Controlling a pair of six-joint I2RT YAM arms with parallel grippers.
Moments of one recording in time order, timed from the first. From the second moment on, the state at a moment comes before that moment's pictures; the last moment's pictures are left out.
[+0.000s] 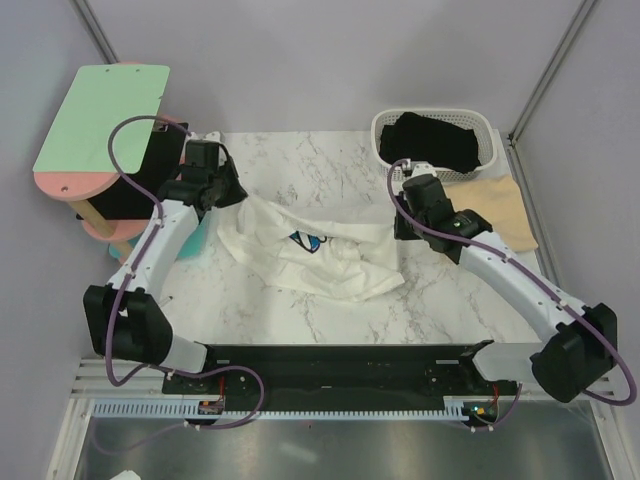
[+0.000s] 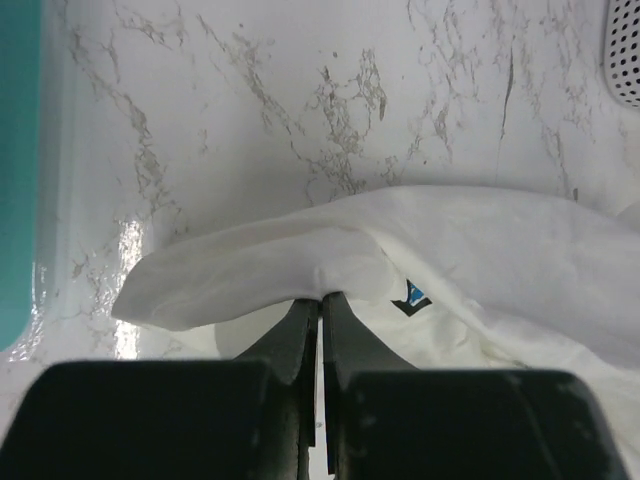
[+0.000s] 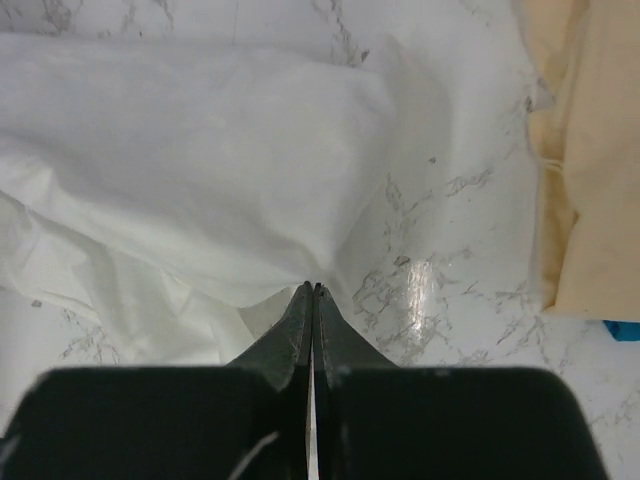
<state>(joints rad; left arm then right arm) -0.17 1.45 1.27 -0.55 0.03 -0.41 0.53 1.30 1.09 -0.56 0.18 0.40</state>
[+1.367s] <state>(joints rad) -0.12 1.38 1.53 -0.81 0.03 -0.32 0.58 1.34 0.85 -0.62 0.03 0.35</state>
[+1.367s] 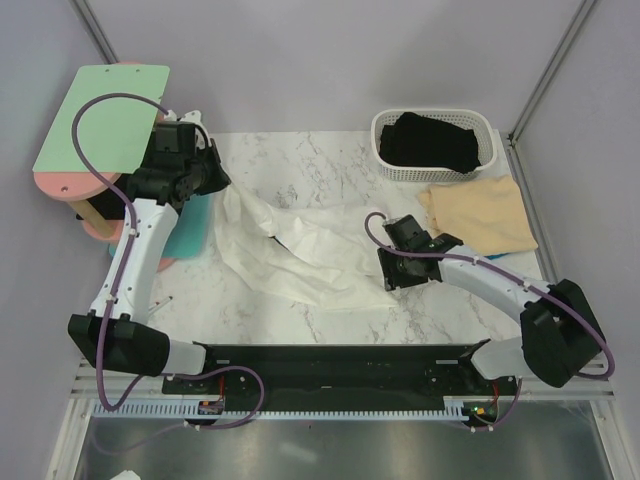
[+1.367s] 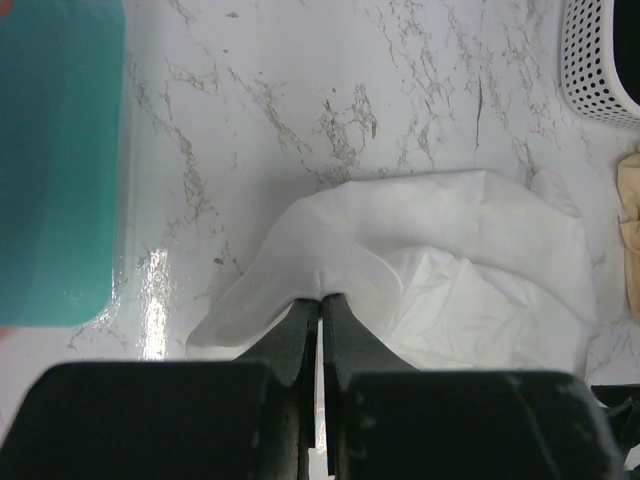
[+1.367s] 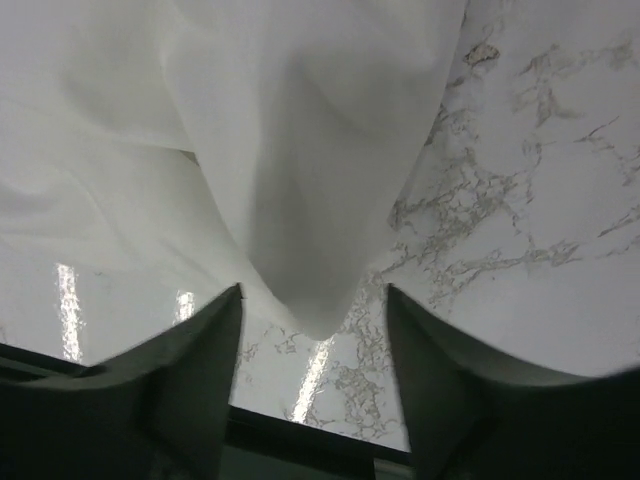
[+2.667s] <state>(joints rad) -0.09 1.47 1.42 -0.76 0.08 -0.31 0.26 1.75 1.39 -0.34 0.39 0.30</state>
